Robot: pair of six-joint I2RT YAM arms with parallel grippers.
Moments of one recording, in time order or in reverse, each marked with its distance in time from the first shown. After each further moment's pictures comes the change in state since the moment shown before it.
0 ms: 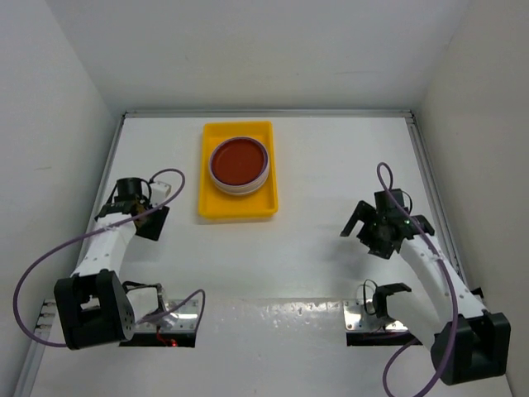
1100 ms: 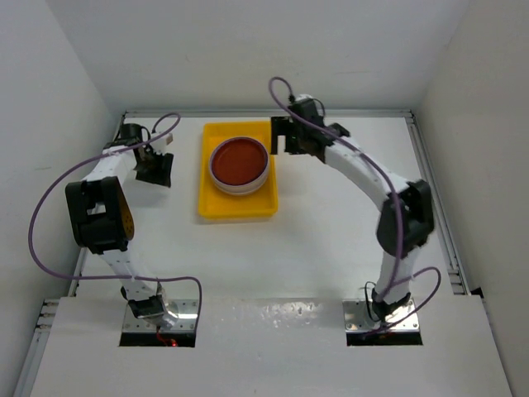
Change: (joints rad) left arm 0.004 0.679 0.649 0.008 0.245 -0.087; right arm 0.396 0.993 1.115 0.250 0.173 -0.338
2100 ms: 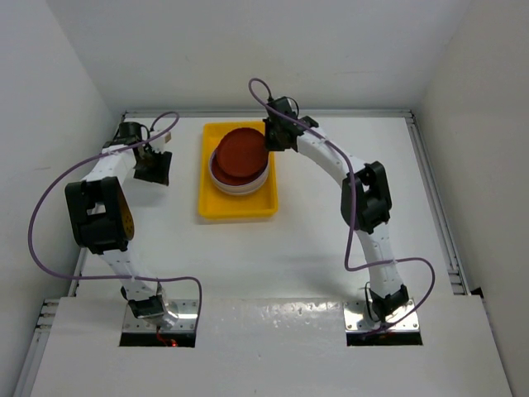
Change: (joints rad) left arm 0.000 0.000 0.016 0.000 -0.035 -0.016; right arm 0.002 0.333 0.312 -0.037 -0.057 0.071
